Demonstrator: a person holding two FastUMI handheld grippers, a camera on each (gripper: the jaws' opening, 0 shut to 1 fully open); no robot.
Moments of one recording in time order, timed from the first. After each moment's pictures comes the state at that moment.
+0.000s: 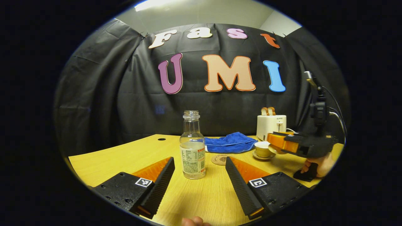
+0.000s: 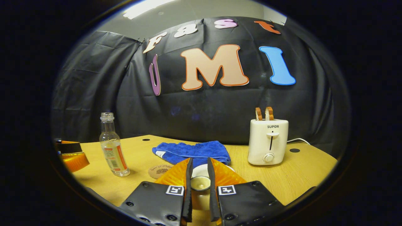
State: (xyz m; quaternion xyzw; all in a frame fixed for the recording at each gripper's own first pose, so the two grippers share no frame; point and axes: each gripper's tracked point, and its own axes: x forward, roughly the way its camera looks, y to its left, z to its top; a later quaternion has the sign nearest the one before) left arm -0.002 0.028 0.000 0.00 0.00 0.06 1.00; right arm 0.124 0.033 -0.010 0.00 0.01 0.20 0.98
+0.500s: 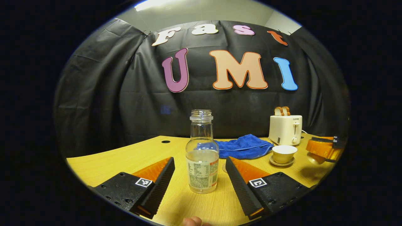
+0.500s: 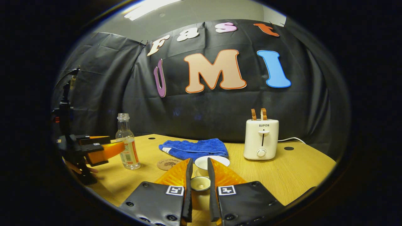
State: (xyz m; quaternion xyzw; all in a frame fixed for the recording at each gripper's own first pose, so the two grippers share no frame) left arm 0.063 0.054 -0.001 0.00 0.00 0.08 1.00; right arm 0.079 0.014 -0.006 0.00 0.01 0.20 0.98
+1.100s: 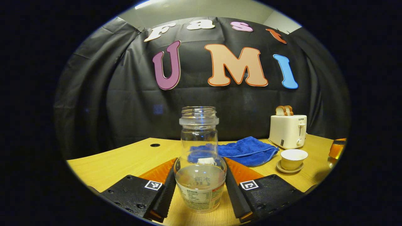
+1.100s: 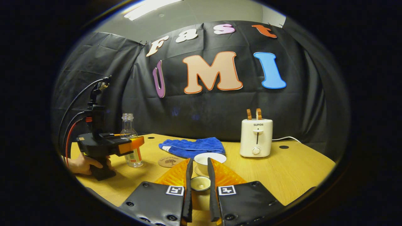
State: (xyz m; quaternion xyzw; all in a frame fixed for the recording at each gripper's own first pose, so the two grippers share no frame) left arm 0.122 0.058 -0.003 0.00 0.00 0.04 1.00; right arm 0.058 -0.005 -0.005 0.00 0.01 0.18 0.98
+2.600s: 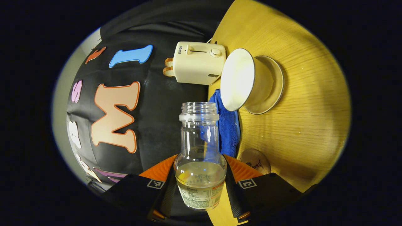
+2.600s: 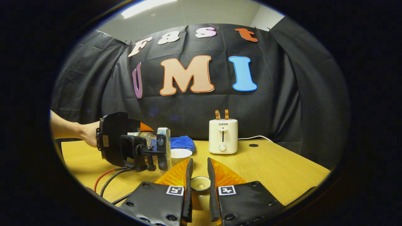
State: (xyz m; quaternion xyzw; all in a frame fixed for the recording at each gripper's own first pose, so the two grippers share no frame) left arm 0.196 -0.054 -0.040 0.69 0.06 -0.10 0.72; right arm 0.038 -0.079 0.001 0.00 0.00 0.08 1.00
